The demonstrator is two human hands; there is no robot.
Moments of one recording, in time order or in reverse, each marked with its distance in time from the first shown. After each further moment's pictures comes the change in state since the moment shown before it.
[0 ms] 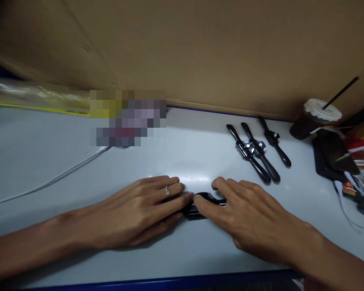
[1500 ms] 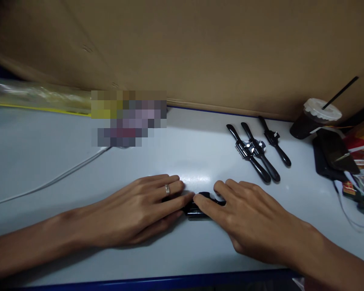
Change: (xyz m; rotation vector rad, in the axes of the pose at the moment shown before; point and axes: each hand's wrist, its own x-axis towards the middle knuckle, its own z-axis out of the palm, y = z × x) left_hand 0.000 -0.001 -0.001 0.000 0.010 0.005; right_hand -0.001 -0.002 0.000 0.024 -0.013 0.013
